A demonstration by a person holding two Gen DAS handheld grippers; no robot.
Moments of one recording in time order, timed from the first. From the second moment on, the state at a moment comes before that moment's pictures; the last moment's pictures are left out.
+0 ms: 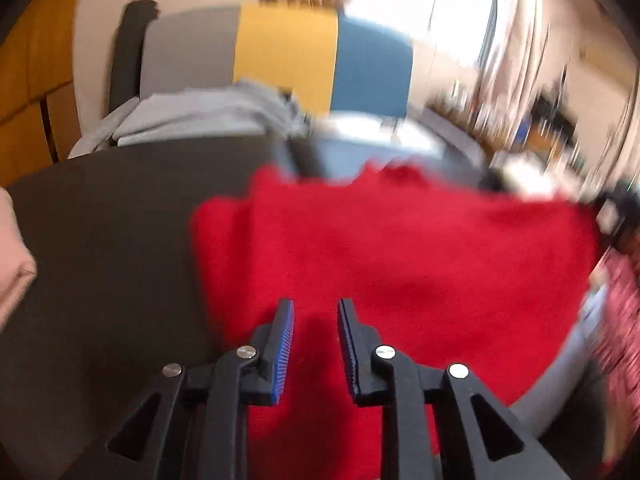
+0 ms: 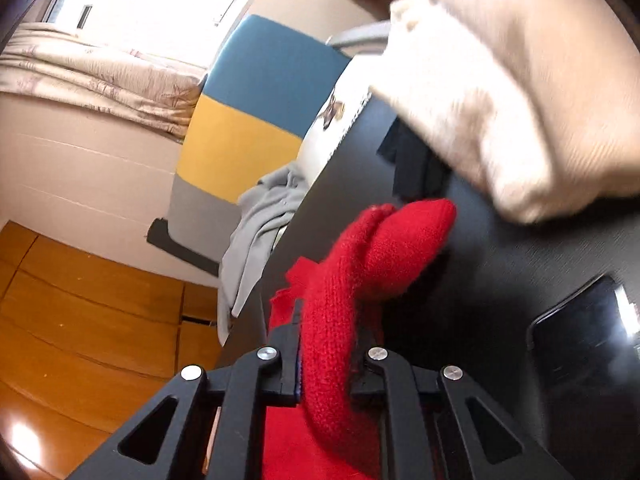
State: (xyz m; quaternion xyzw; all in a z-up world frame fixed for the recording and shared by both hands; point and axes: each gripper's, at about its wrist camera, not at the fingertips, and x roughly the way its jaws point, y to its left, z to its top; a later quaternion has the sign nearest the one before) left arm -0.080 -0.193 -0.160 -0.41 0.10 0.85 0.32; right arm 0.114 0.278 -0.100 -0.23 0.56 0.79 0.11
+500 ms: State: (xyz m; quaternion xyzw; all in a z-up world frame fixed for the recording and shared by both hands) left arm -0.091 -0.210 -0.178 -0.42 -0.01 0.83 0.37; right arm -0.047 0.033 -0.013 -0.34 0.27 0.90 -0.04
